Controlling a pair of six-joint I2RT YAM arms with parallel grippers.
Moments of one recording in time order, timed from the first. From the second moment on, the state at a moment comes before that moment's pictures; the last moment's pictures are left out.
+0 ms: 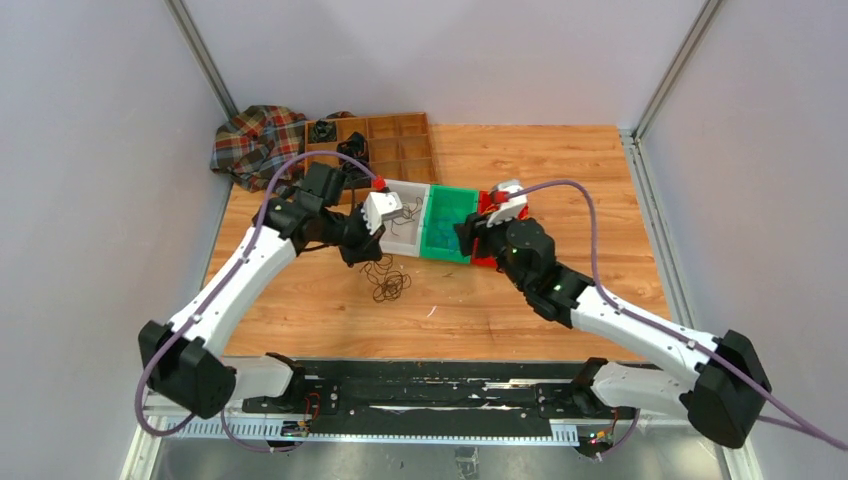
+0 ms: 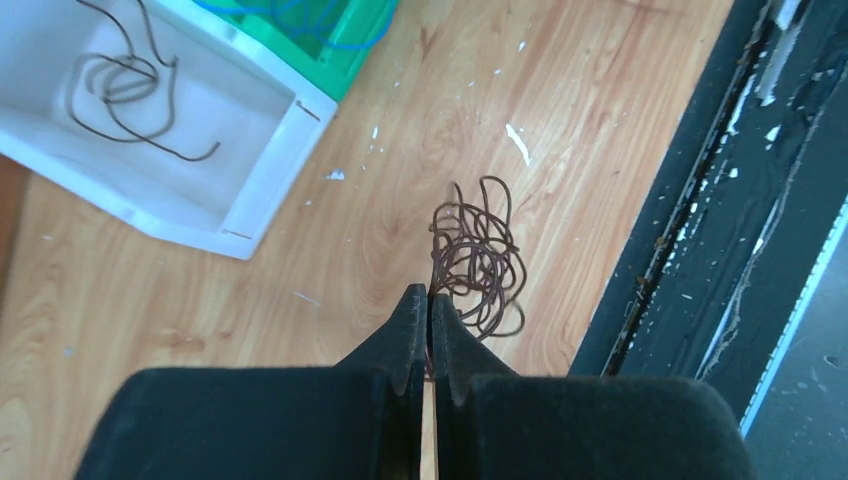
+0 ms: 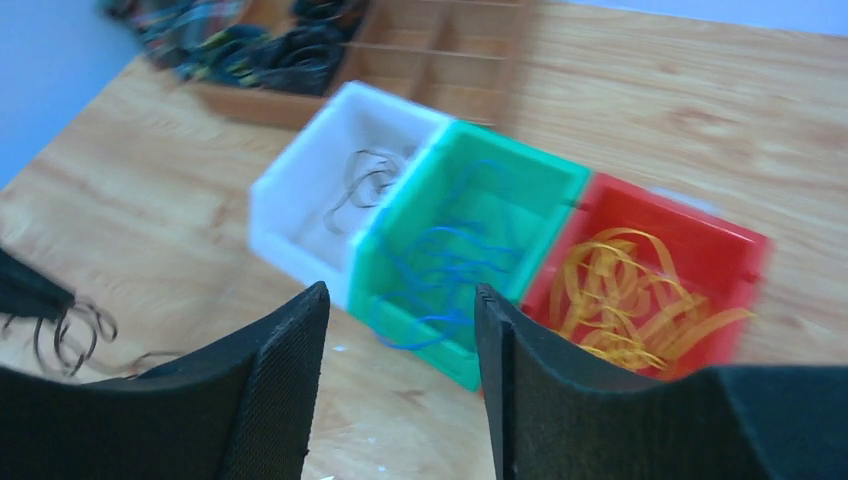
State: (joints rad) left arm -0.41 1.31 1.16 -0.85 0.56 0.55; right arm 0.78 1.06 0.71 0.18 0.36 0.23
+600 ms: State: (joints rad) left arm -0.41 1.12 1.28 -1.08 0.58 0.57; right arm 1.09 1.30 0.74 0.48 0.05 0.09
